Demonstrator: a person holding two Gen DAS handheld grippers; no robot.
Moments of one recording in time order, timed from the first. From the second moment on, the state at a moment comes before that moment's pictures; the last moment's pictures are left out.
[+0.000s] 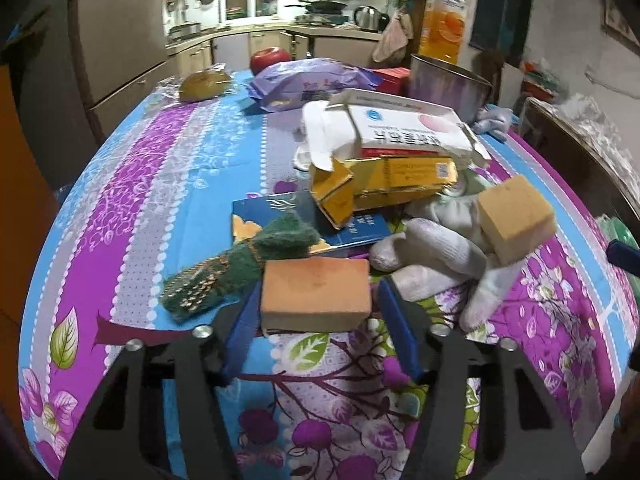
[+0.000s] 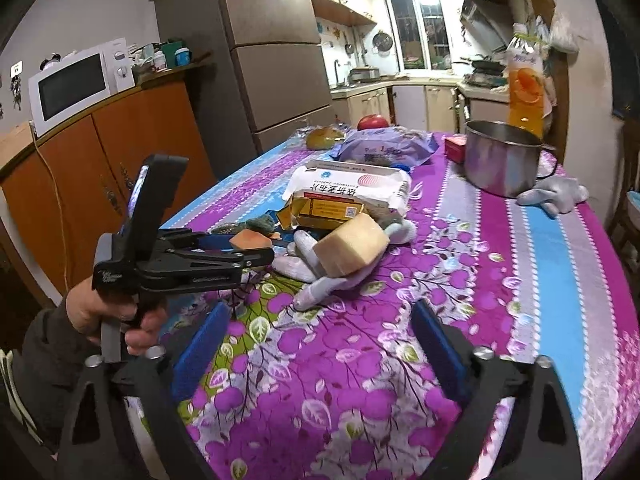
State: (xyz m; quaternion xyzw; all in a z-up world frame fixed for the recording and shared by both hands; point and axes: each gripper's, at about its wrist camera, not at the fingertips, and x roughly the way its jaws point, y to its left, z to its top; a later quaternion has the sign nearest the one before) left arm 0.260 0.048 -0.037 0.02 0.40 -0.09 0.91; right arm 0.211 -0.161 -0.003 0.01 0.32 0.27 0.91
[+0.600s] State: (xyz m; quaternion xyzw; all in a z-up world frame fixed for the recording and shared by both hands) left arm 0.255 0.057 -0.038 -0.02 0.40 -0.11 0.91; right arm 0.275 -0.152 0.010 0.02 0.31 0.26 0.91
